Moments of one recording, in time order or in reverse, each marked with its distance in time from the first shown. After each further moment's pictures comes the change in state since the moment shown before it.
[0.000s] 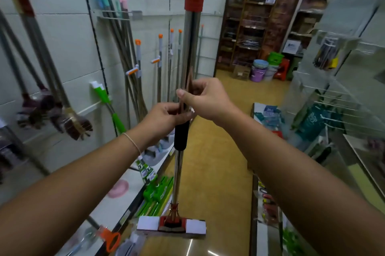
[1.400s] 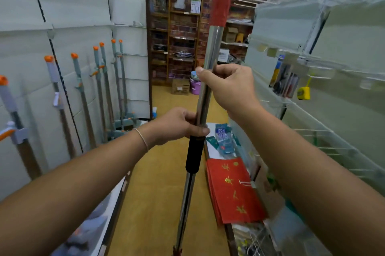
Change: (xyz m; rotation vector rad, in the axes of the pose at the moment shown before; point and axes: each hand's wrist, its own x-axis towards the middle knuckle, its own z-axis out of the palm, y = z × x) left_hand 0.627 -0.013 0.169 0.199 -0.665 0.102; right_hand 0.443 0.281 -0.254 -0.120 0.634 0.071
